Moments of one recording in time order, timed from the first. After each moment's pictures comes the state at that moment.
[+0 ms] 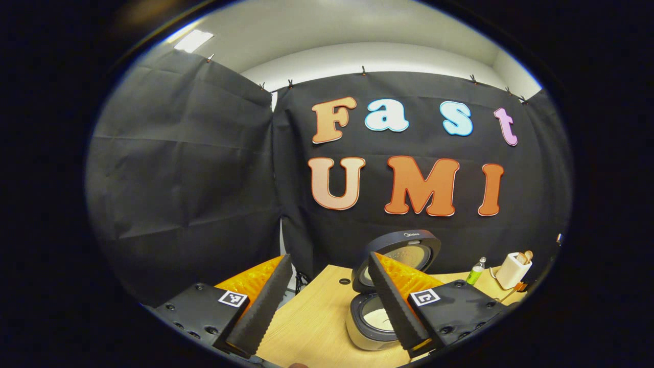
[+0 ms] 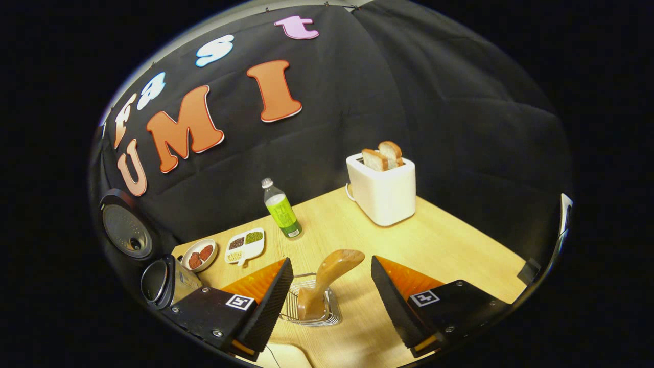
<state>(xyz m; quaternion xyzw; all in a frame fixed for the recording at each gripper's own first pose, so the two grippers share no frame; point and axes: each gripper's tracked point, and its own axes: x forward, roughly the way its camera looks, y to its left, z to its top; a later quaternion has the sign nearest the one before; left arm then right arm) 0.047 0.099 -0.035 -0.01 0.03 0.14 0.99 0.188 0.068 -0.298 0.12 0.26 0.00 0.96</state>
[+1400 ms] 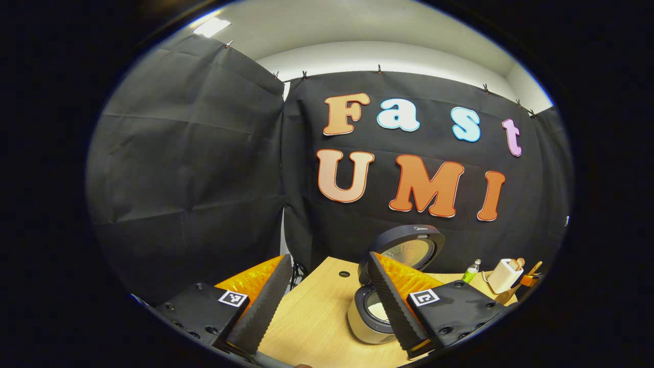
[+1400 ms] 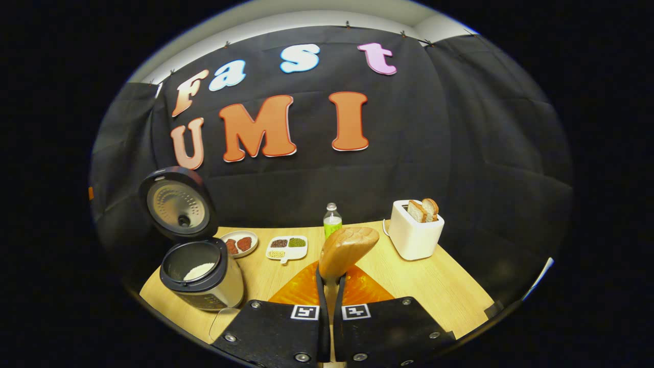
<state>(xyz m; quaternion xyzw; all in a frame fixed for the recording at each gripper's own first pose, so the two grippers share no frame) 0.022 0.134 -0.042 -0.05 0.04 0.12 0.99 0.087 0.153 -0.162 -0.02 0.16 0.12 0.98</state>
